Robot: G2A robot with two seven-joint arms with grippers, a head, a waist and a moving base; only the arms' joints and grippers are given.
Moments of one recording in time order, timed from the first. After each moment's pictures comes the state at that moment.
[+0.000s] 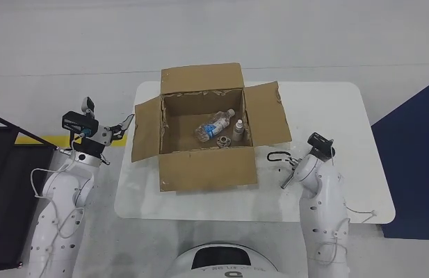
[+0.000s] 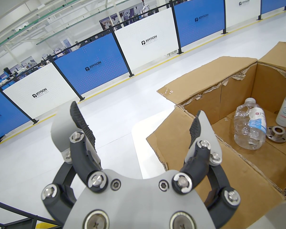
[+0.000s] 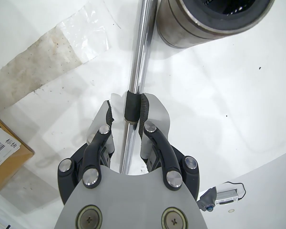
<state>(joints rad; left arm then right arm) 1.61 -1.15 -1.67 -1.72 1.47 -0.27 0.26 -1.49 -1.59 1.63 -1.73 -1.57 0.58 1.19</state>
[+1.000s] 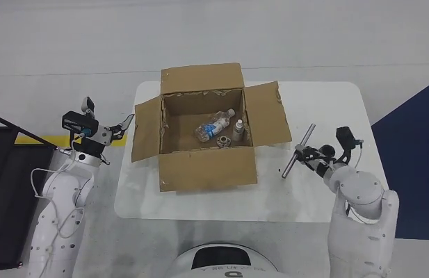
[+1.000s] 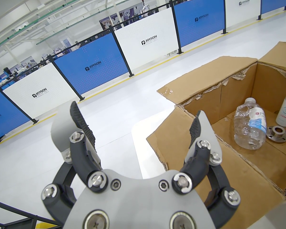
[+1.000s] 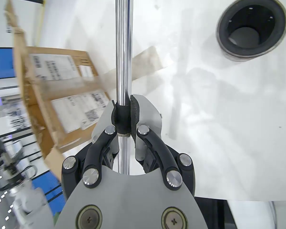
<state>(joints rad) 1.61 -1.15 -1.67 -1.72 1.47 -0.27 0.26 -1.66 -1.59 1.91 -2.06 -0.75 0.35 1.06</state>
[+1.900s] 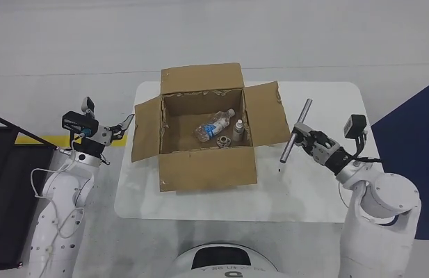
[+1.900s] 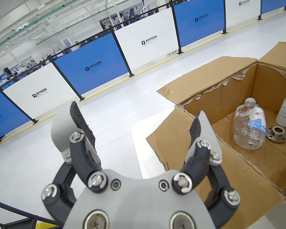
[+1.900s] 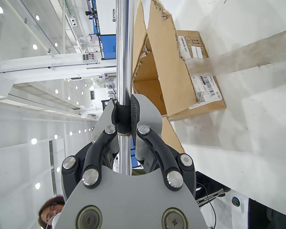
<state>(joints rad) 1.61 -1.15 -1.67 -1.72 1.47 -0.27 0.26 -1.63 -1.57 1.96 -2.09 -0.17 0.37 1.06</state>
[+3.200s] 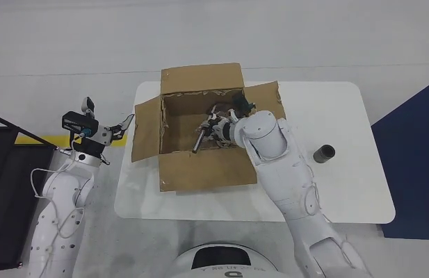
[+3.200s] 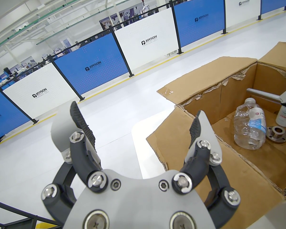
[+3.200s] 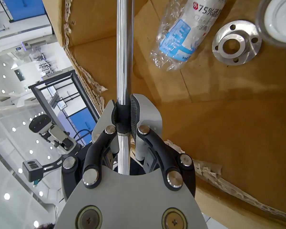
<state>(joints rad) 1.61 -1.15 -1.67 -1.72 1.47 -0.27 0.26 -1.09 -1.58 1.16 -1.56 -0.47 0.91 0.80</state>
